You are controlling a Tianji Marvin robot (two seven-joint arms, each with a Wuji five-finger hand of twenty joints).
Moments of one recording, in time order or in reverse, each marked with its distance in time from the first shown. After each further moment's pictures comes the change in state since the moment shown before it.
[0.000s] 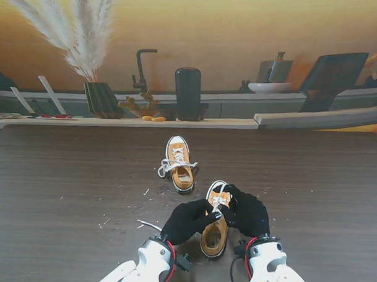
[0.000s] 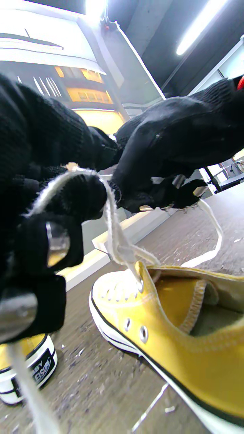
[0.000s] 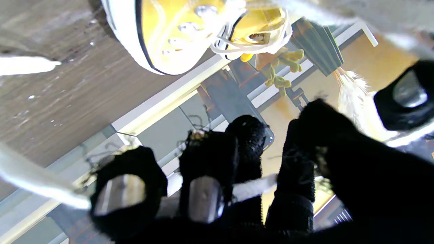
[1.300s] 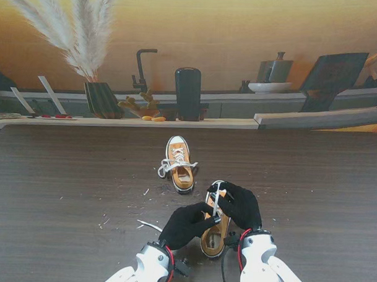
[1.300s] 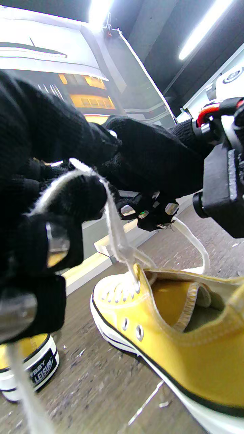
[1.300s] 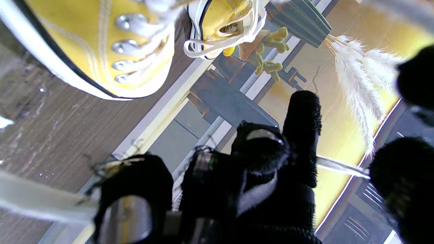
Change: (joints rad) left arm 0.036 0.005 -0.007 -0.016 0.023 -0.027 0.023; right arm 0.074 -0.055 -0.031 0.073 0.216 -0.098 0.007; left_hand -0.033 -0.005 -0.001 0.007 -0.018 0.002 -0.218 -0.261 0.001 0.005 0.000 0.000 0.000 0.005 0.000 0.000 0.000 0.002 0.000 0.006; right_hand -0.457 0.175 -0.069 -0.028 0.322 0.018 -0.052 -0.062 0.211 -0.105 0.025 0.072 0.051 -0.094 0.239 -0.039 0.044 -0.088 0.075 0.054
